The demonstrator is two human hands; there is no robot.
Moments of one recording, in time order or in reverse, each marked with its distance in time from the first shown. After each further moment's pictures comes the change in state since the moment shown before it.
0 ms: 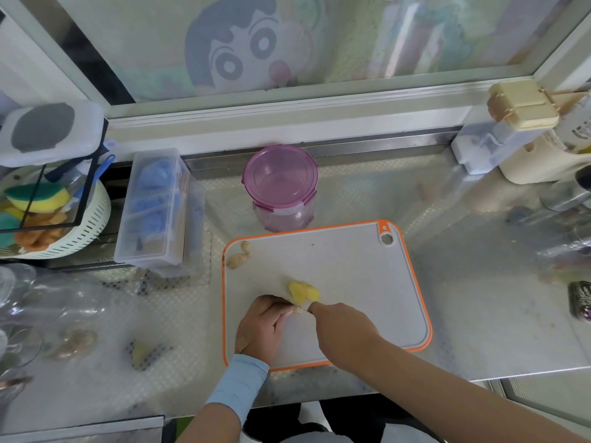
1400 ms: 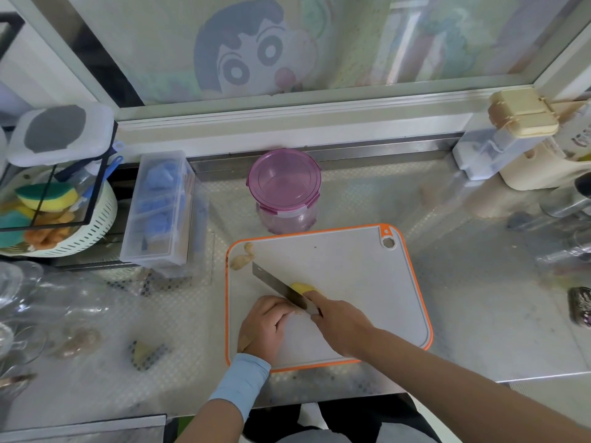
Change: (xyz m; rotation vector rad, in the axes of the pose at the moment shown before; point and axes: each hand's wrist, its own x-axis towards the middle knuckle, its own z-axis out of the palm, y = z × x) left_hand 0.001 -0.001 -0.003 0.014 -0.086 -0.069; right_hand 0.024 0.013 0.009 0.188 -0.016 -0.065
